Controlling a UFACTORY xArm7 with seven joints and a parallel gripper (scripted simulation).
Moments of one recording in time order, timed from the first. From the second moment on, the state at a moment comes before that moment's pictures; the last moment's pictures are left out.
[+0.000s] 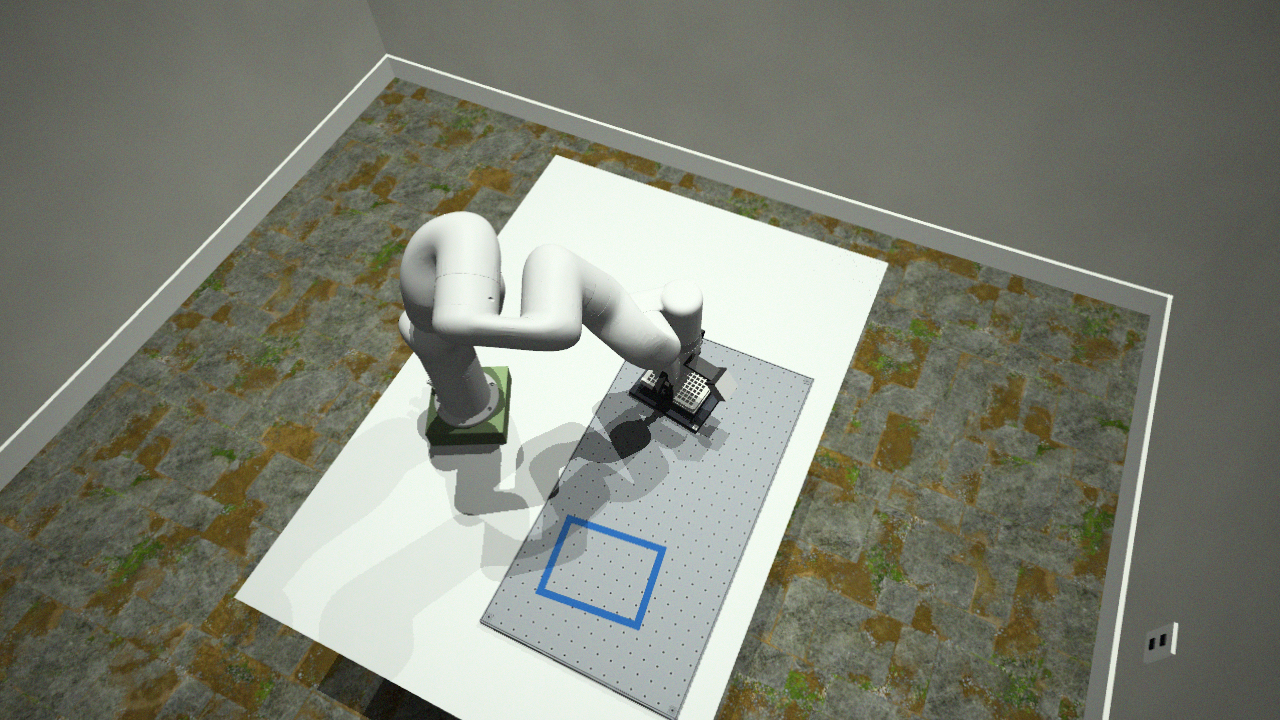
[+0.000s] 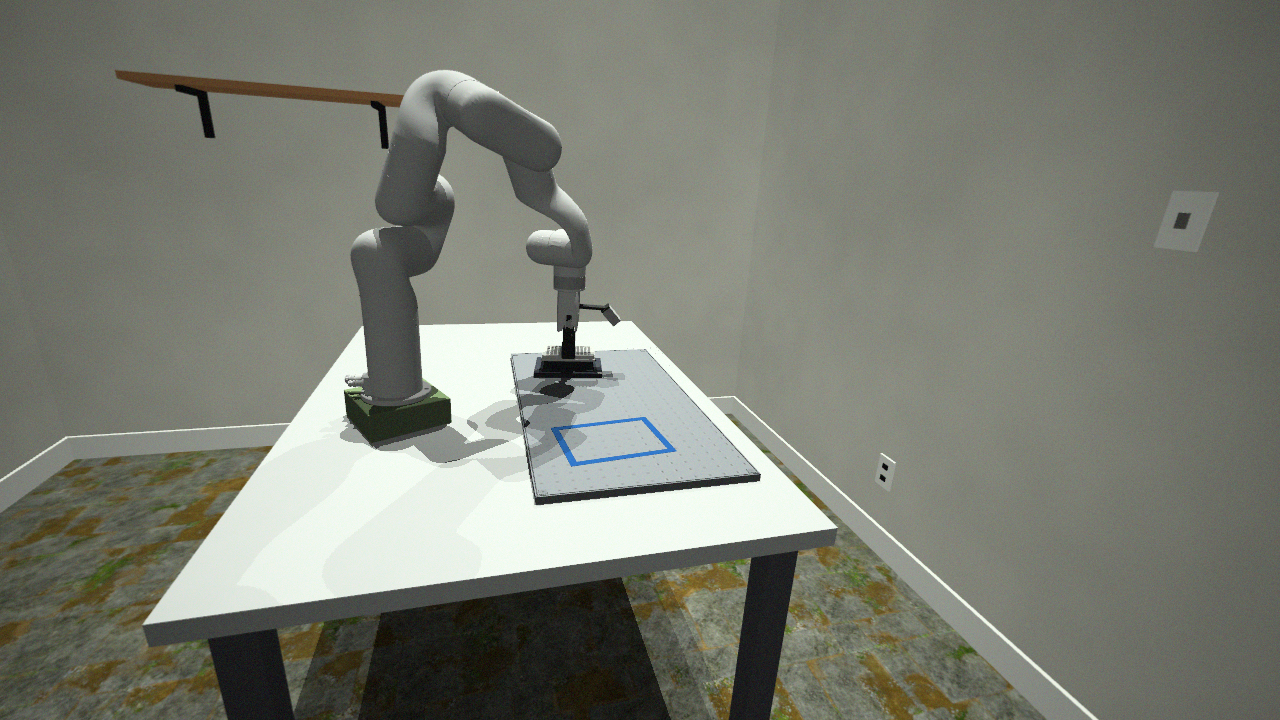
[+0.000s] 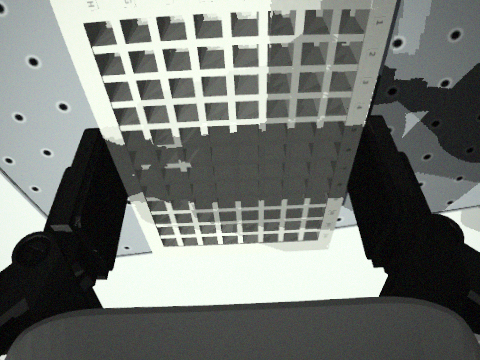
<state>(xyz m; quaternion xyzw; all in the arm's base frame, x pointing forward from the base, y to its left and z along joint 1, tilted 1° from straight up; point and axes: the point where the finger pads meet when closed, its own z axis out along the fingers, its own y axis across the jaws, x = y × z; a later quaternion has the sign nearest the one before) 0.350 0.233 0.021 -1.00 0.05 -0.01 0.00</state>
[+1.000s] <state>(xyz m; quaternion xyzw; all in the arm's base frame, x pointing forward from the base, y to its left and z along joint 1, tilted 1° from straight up) 0.350 0.233 0.063 -1.00 0.05 -0.01 0.00</state>
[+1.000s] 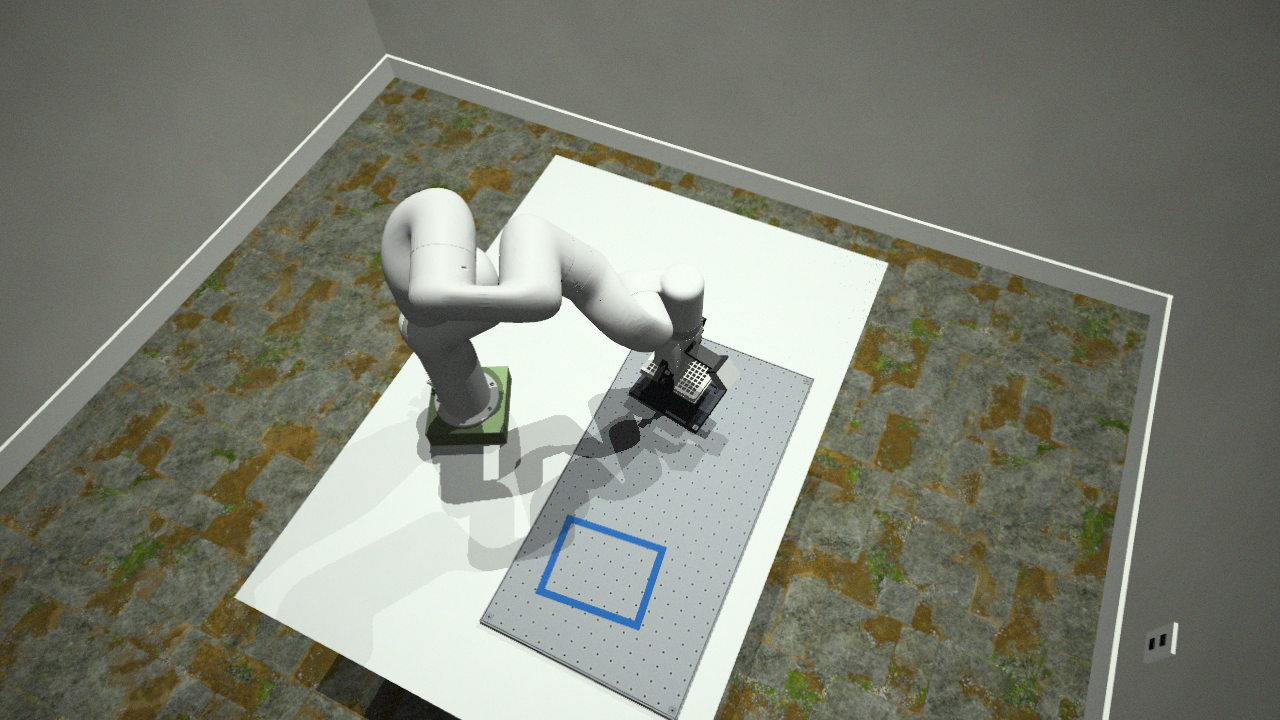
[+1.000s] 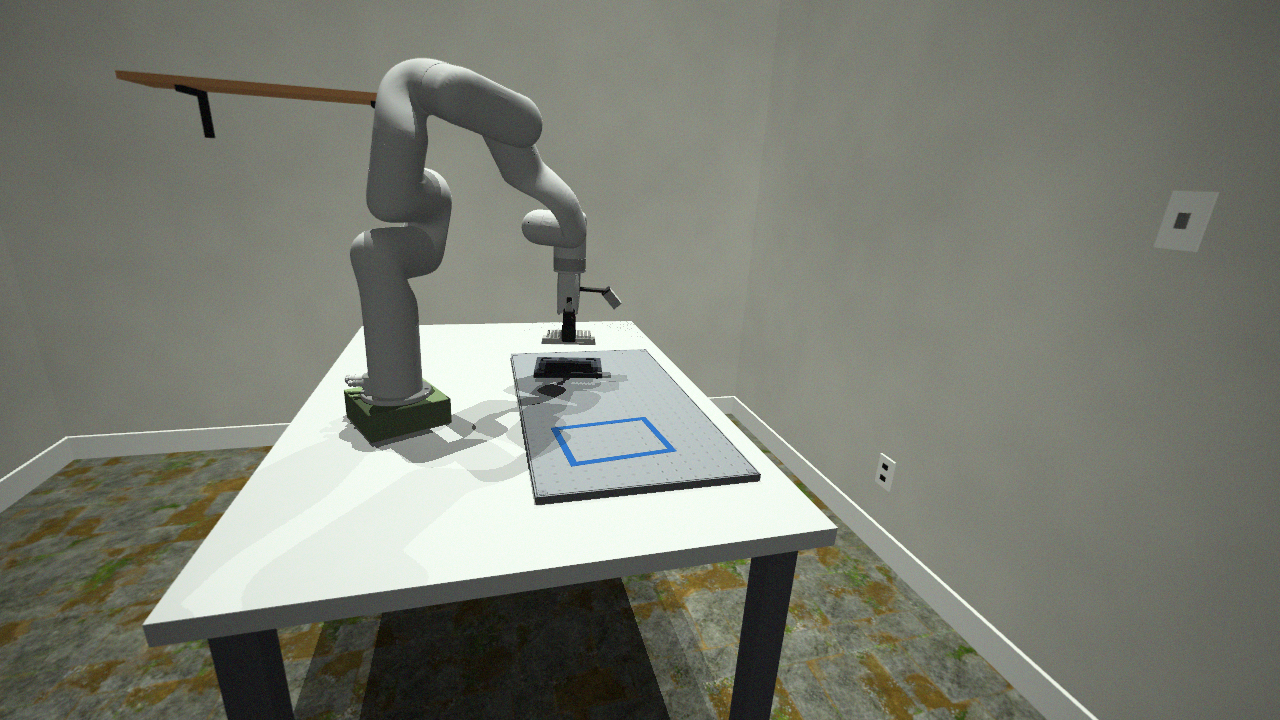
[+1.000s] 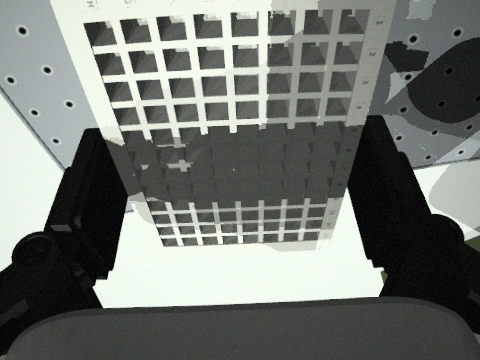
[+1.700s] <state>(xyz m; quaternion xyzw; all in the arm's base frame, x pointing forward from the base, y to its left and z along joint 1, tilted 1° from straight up) 0.349 0.232 0.078 -1.00 0.05 -0.01 0.00</state>
